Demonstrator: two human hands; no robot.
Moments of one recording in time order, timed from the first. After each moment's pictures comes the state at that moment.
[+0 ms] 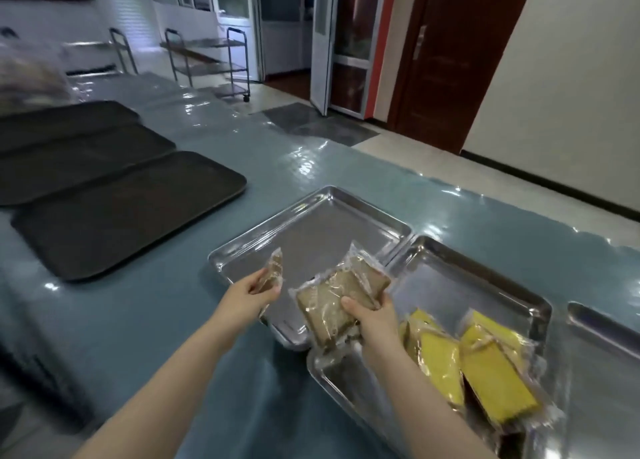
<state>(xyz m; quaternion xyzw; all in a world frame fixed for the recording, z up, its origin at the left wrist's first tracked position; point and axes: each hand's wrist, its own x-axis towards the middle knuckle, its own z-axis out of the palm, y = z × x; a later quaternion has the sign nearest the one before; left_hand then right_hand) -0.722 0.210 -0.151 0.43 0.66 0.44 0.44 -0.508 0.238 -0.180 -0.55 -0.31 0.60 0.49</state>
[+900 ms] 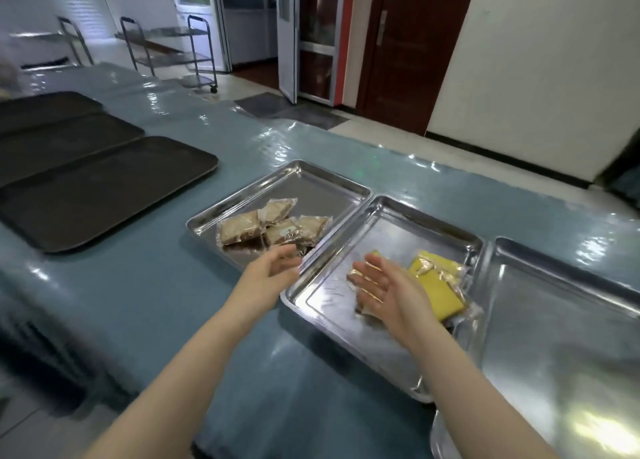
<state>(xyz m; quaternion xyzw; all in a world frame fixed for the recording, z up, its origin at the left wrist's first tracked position) -0.635 0.104 -0.104 0.52 0.58 0.42 0.47 -0.412 0.133 -0.141 -0.46 -0.31 0.66 0.50</state>
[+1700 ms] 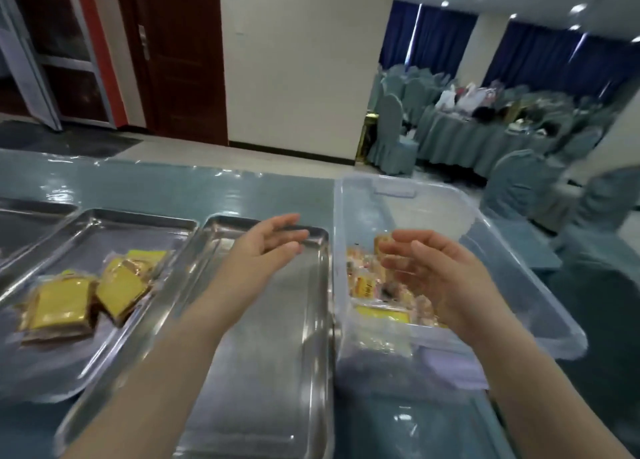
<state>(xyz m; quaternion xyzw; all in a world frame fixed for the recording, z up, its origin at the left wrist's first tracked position) -0.149 -0.047 -0.014 0.68 0.29 0.38 0.57 0.061 -0.182 0.009 -0.56 -0.39 0.36 0.63</state>
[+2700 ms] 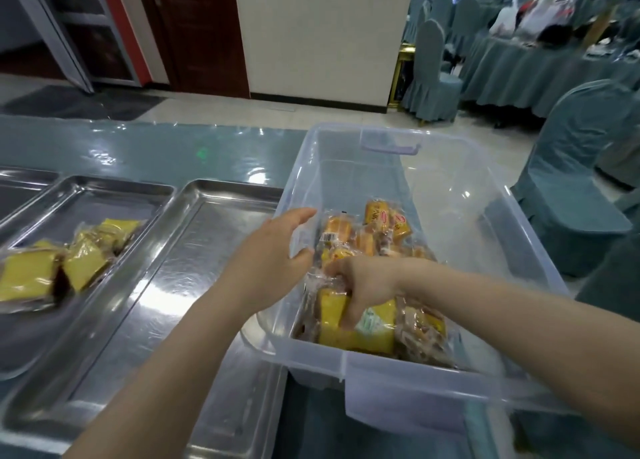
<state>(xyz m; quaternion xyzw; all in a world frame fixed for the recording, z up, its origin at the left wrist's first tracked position) -0.005 -0.051 -0.054 0.85 0.40 0.25 0.24 0.177 -0.079 -0.081 -0.64 -0.67 0.37 -0.07</state>
